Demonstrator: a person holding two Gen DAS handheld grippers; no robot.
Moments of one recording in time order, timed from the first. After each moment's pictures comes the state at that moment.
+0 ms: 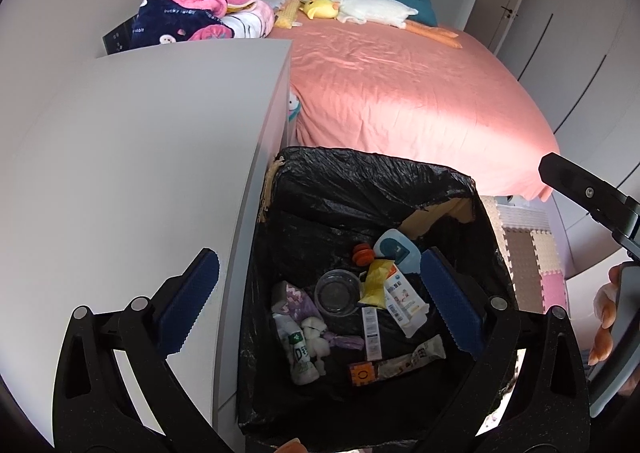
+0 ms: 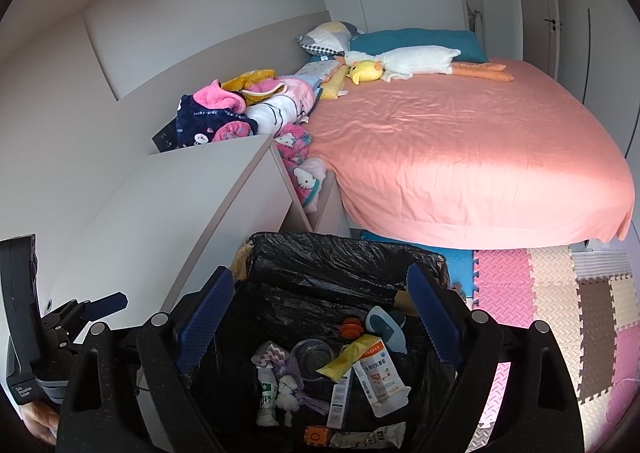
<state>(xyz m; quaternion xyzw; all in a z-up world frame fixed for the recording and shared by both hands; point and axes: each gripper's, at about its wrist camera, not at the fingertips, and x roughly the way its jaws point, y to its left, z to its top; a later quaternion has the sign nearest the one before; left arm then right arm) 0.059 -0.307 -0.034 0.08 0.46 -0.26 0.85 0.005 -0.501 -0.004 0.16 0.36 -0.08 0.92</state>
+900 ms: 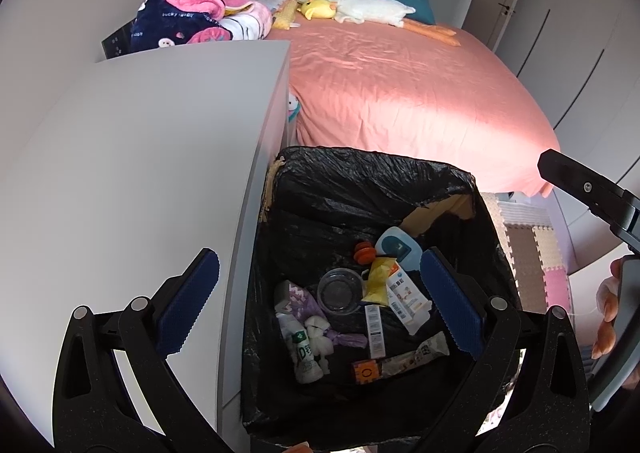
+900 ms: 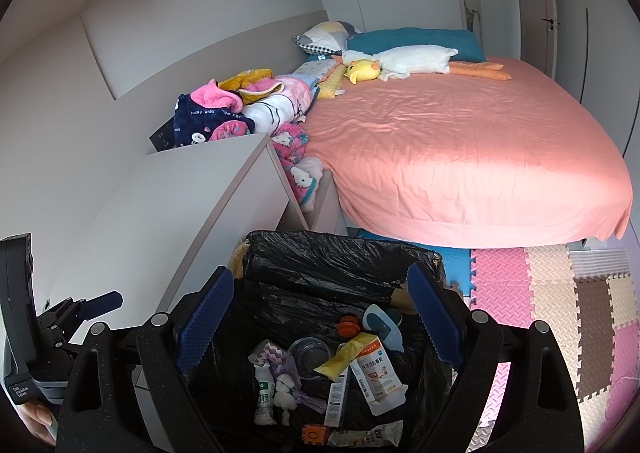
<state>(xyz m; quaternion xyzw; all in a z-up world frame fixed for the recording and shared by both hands) 0.056 -0.306 -0.033 0.09 0.46 -0.26 0.85 0.002 -0.503 -0.004 0.16 0.36 -0.09 0.92</state>
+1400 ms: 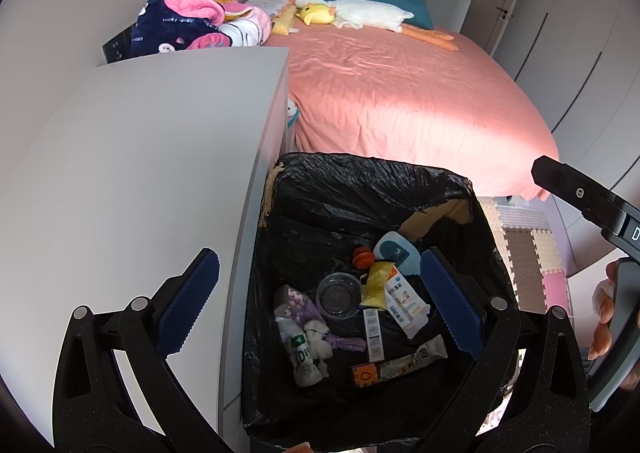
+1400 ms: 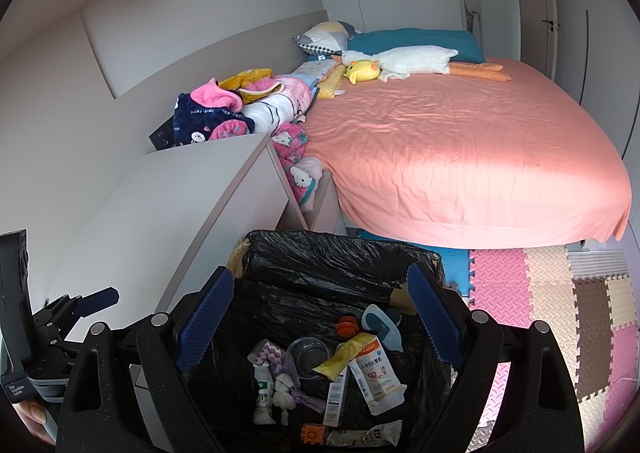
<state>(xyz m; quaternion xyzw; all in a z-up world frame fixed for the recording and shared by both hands) 0.054 -0.305 -0.028 0.08 0.45 -0.26 0.85 0.002 -0.502 -0.004 0.16 0.36 -0.09 0.91</state>
